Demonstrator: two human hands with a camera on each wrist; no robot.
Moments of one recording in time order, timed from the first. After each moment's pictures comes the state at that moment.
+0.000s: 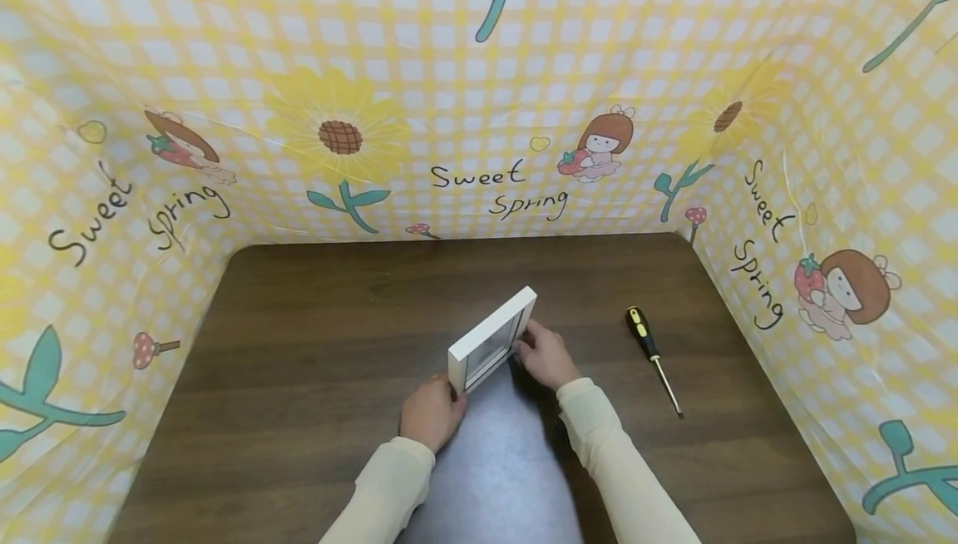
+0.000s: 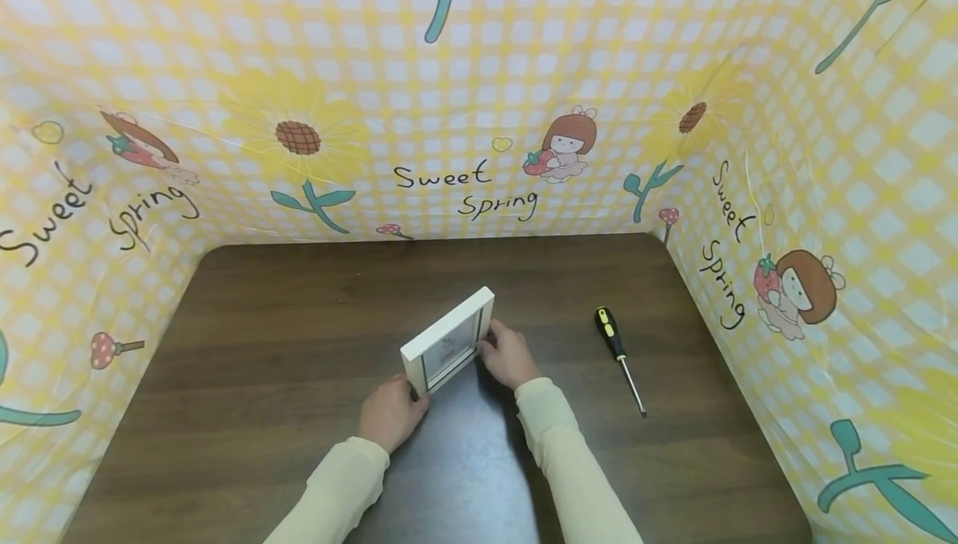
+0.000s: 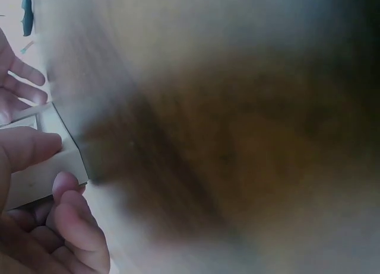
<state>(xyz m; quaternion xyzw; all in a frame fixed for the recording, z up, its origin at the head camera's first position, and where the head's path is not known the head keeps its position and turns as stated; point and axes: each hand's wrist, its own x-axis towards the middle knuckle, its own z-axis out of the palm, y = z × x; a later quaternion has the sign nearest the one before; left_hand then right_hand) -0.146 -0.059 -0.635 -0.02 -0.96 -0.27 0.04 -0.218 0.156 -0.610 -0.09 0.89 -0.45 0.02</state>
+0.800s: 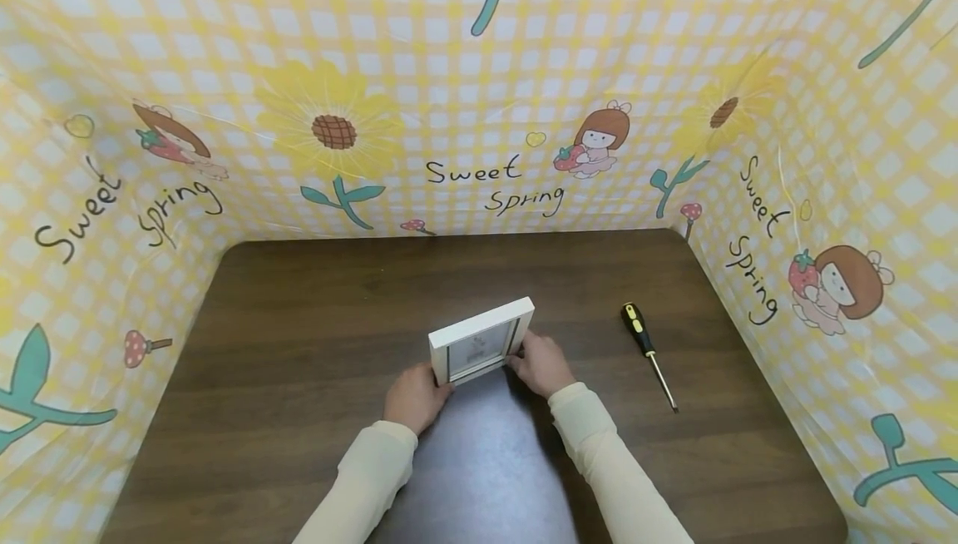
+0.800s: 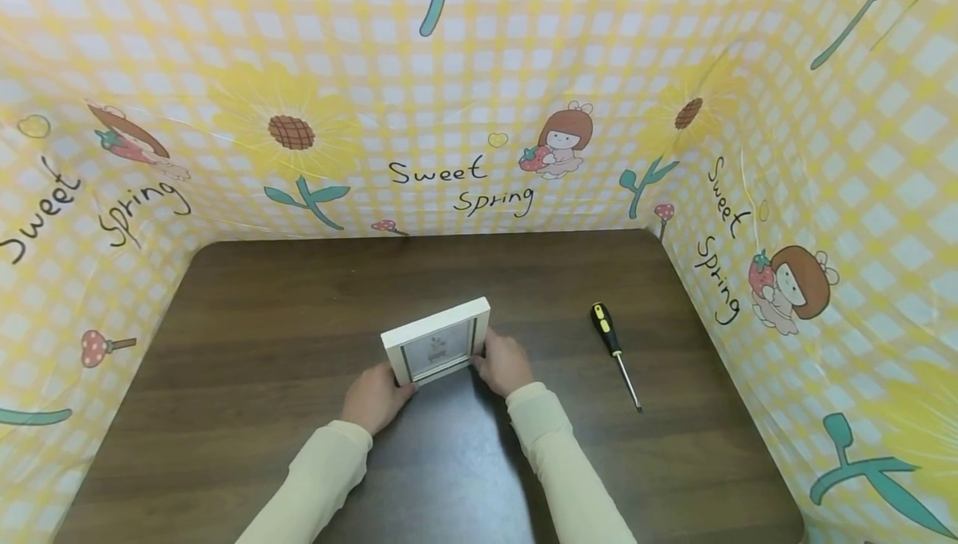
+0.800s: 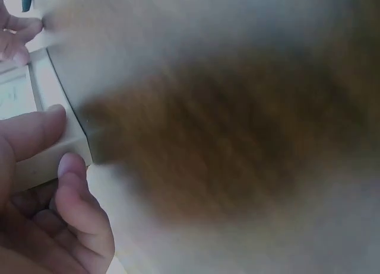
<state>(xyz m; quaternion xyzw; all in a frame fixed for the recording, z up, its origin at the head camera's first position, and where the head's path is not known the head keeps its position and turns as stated) -0.163 -0.080 -0.628 -0.03 -0.95 -0.31 0.00 -0.205 0.154 -0.618 -0.14 0.95 -0.29 -0.02</state>
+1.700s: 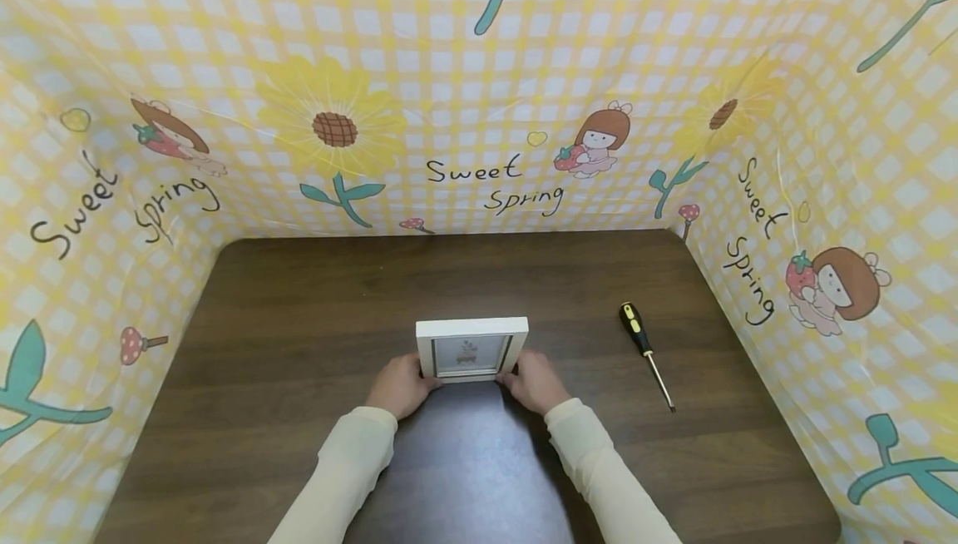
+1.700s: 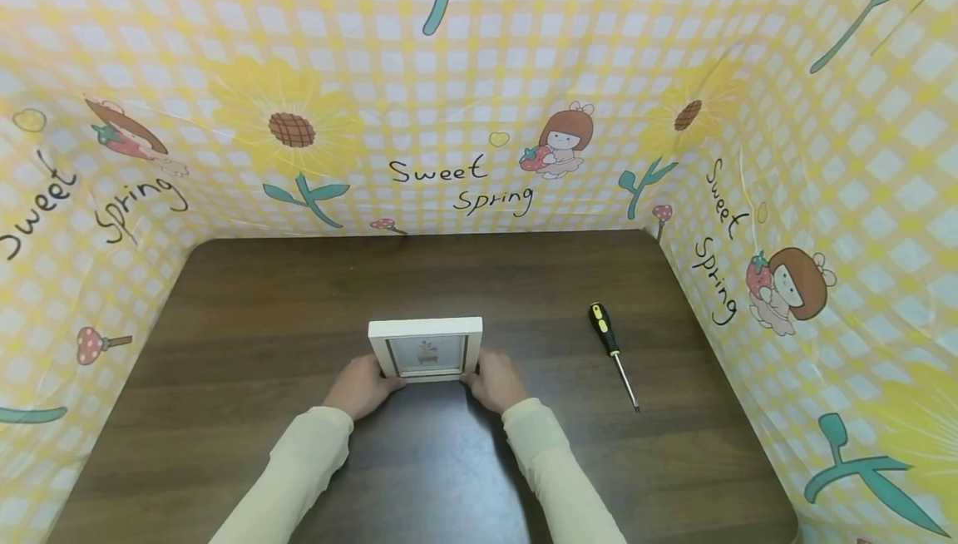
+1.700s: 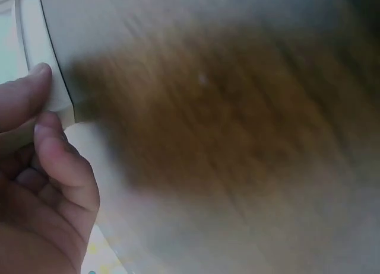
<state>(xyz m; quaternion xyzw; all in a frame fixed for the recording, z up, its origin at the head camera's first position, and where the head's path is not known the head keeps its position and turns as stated) -0.182 -0.106 -0.633 -0.07 -0.94 -0.34 -0.05 -0.184 0.145 -0.625 -0.14 0.93 -0.34 0.04</state>
